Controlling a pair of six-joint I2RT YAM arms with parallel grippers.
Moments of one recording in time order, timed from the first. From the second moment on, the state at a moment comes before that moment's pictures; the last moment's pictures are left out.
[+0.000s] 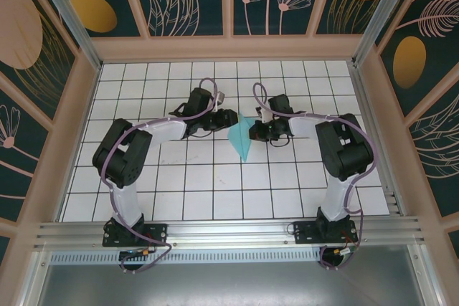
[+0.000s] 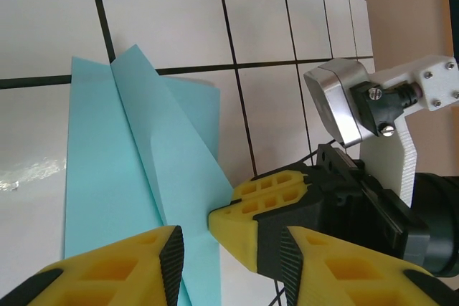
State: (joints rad) left arm -0.54 1.90 1.12 0.09 0.52 -0.77; right arm 0.40 1.88 1.02 -0.20 -0.54 0.36
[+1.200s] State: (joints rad) left arm -0.57 2.22 1.44 -0.02 0.48 -0.75; right arm 0.41 1.90 1.03 -0.22 -0.51 0.36
